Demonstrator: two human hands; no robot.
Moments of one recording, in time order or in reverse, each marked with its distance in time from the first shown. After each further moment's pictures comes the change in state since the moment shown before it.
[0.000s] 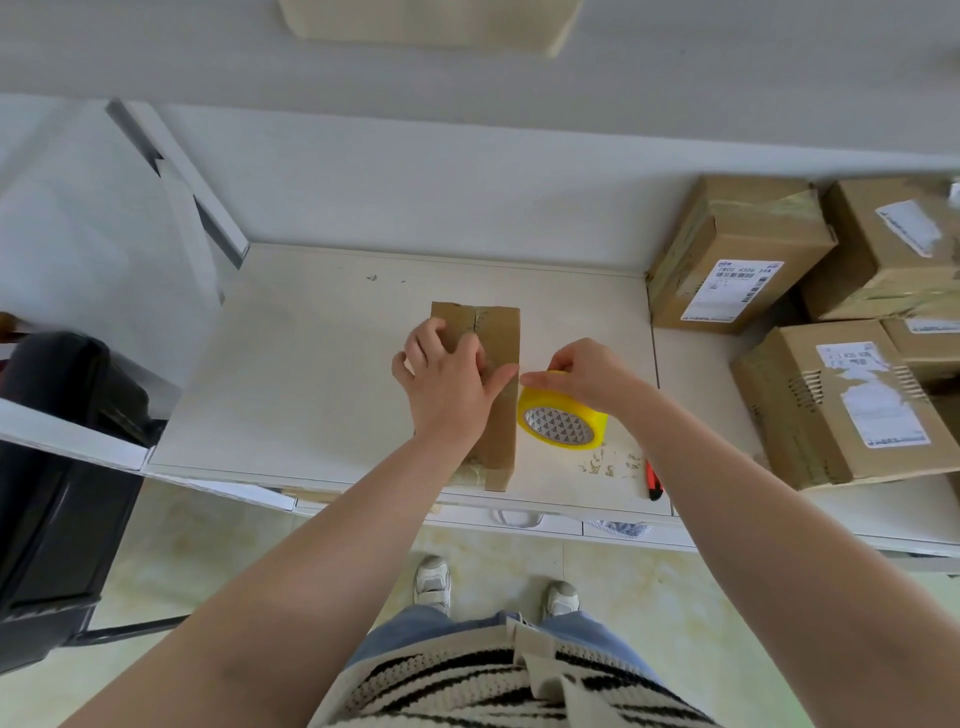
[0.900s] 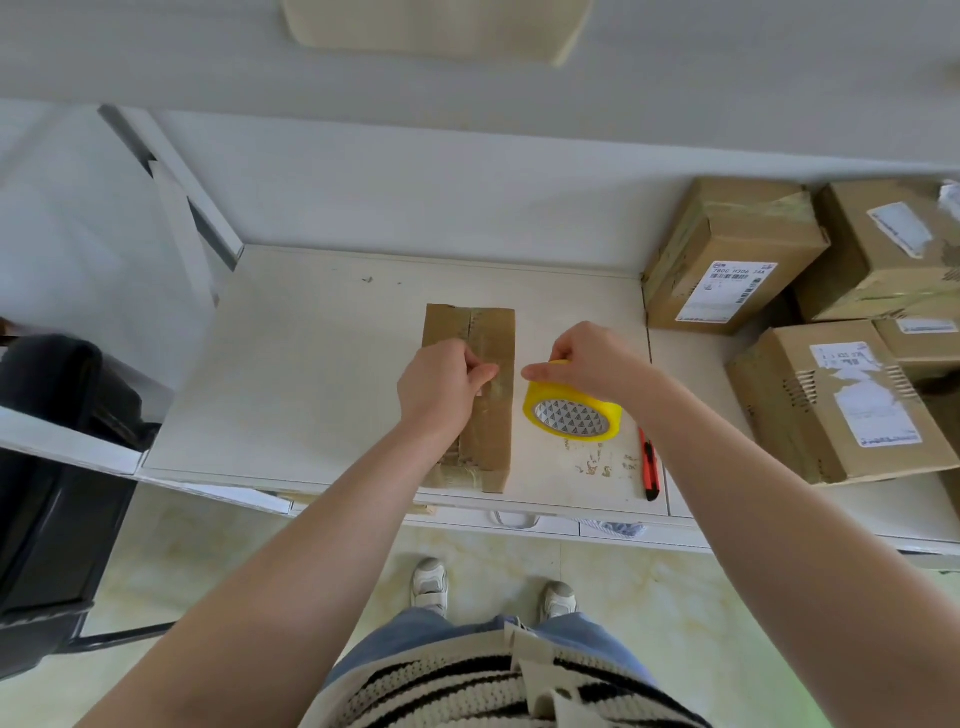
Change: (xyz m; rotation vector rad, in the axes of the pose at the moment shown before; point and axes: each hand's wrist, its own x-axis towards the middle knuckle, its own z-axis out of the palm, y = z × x) left_hand 0.007 0.005 -0.034 -0.246 -0.226 -0.097; right_hand -0.007 -0.015 -0.023 -0.114 0.021 -0.030
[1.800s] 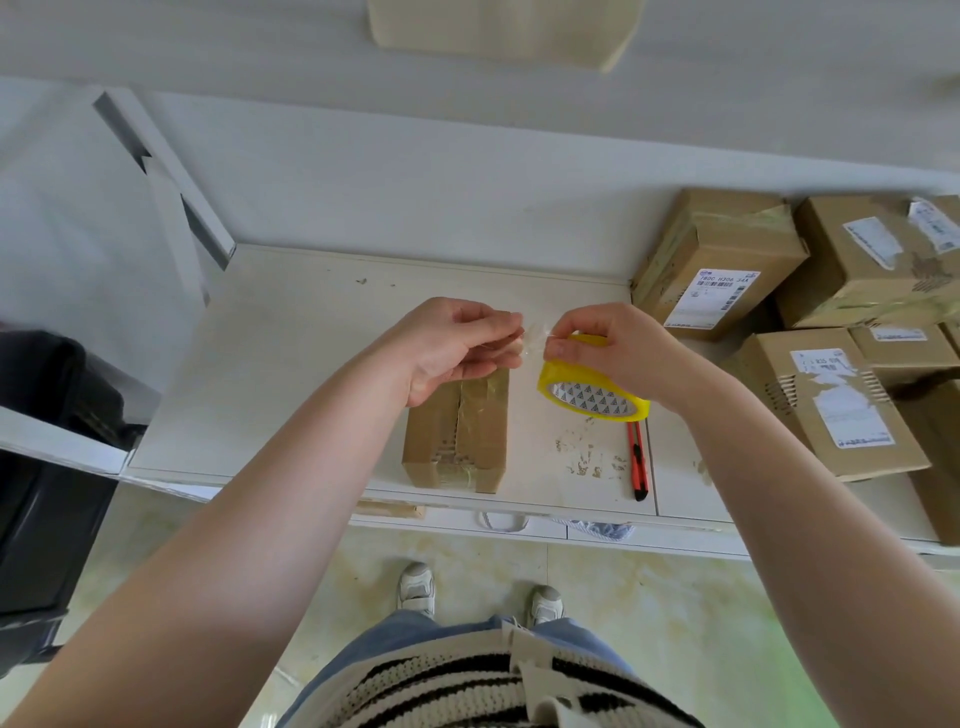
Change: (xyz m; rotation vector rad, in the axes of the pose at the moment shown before) left_hand -0.005 0.038 -0.073 -0.883 -0.539 -0.118; right_hand -0.056 -0.014 -0.045 0.265 0.079 -0.223
